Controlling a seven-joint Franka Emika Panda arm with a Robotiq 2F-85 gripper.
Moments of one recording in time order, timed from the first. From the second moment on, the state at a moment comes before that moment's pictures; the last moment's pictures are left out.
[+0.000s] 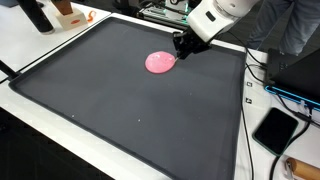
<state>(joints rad) 0.40 0.51 0.13 -1.67 -0.37 1.81 0.17</state>
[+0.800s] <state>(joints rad) 0.40 0.50 0.13 -1.68 -0.37 1.75 0.32</state>
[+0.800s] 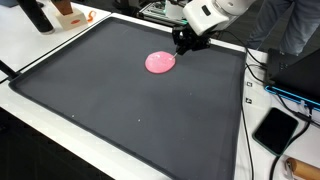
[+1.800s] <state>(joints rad) 0.30 0.28 0.13 -1.75 -0.24 1.75 0.33</state>
